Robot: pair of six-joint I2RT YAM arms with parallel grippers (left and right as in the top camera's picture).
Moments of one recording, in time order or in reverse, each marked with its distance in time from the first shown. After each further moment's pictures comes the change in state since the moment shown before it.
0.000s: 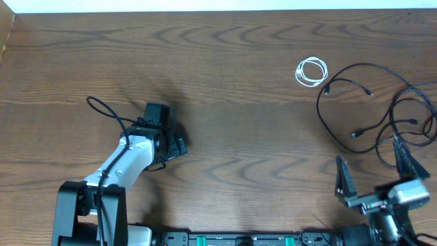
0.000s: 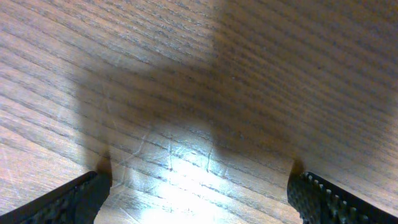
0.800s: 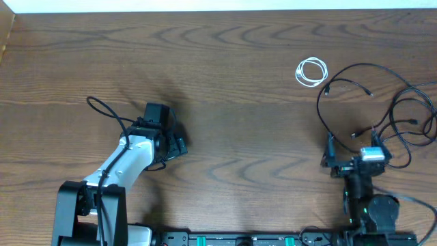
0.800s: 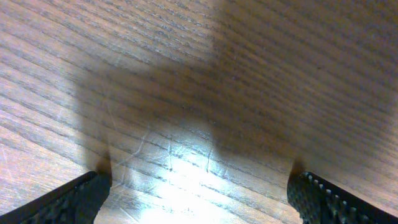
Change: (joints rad) left arm 0.000 0.001 0.000 0.000 0.000 0.000; right arm -0.110 -0.004 -0.543 0.297 0.139 0.004
